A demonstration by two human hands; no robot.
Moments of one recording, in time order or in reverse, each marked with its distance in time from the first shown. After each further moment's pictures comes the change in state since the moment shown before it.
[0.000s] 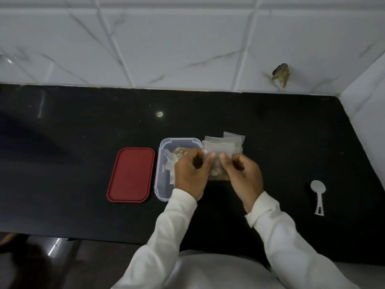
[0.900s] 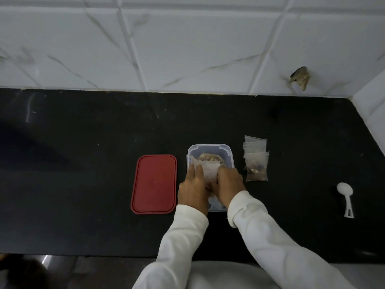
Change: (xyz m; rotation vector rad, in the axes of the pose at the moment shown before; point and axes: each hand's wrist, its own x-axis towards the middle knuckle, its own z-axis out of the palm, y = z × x) left_hand 0.015 -0.046 -0.075 0.919 -0.224 -0.001; right_hand 0.027 0.005 0.125 -1.010 -0.129 0.154
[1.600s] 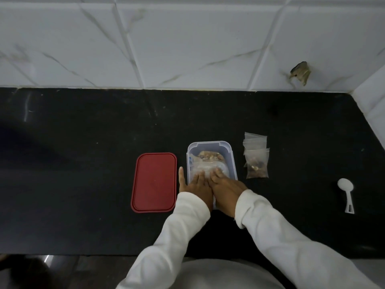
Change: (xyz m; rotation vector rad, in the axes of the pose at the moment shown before) left_hand 0.011 0.001 0.005 0.540 -0.472 0.226; right_hand -0.003 0.016 0.004 -0.523 -0.351 -0.445
